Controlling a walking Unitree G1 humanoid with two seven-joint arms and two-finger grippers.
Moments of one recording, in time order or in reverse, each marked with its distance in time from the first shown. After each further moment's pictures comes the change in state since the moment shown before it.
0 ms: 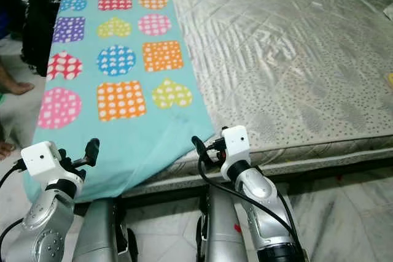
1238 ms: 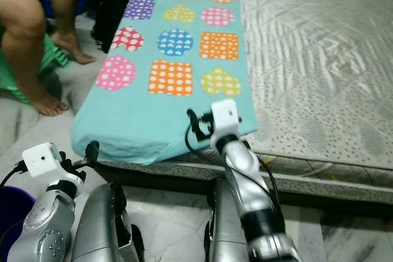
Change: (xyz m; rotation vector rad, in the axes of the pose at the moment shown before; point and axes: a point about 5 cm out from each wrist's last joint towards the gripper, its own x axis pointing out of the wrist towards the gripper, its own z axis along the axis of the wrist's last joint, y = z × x) left arm 0.002 0.003 -0.003 0.014 0.017 0.023; right arm 0.057 0.003 0.037 -0.095 -0.080 -0.132
